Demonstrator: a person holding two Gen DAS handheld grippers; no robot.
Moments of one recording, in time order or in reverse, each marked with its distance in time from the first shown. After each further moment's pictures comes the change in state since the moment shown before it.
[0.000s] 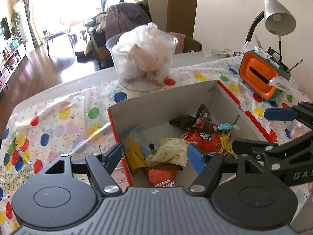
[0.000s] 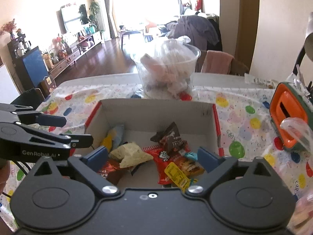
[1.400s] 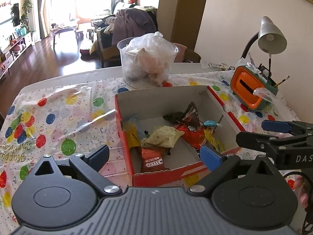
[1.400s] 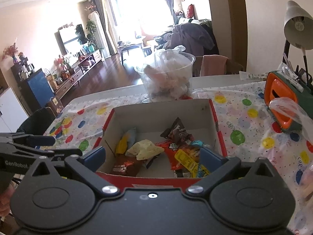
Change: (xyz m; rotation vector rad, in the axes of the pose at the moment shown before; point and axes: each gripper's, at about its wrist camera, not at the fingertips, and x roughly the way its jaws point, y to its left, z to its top) left arm -0.062 0.004 -0.042 -0.121 -0.052 -0.034; right arm -0.049 0.005 -0.031 0.114 -0.081 0.035
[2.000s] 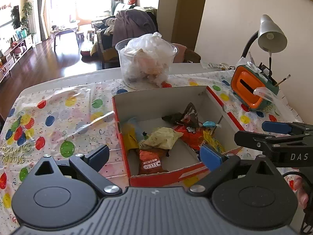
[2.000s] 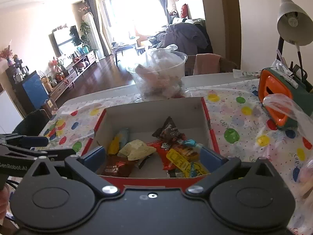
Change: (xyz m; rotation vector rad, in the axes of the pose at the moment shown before) left arm 0.003 -0.009 0.001 0.012 -0.006 0.007; right arm 0.003 -0.010 -0.003 0.035 -0.006 -0.021
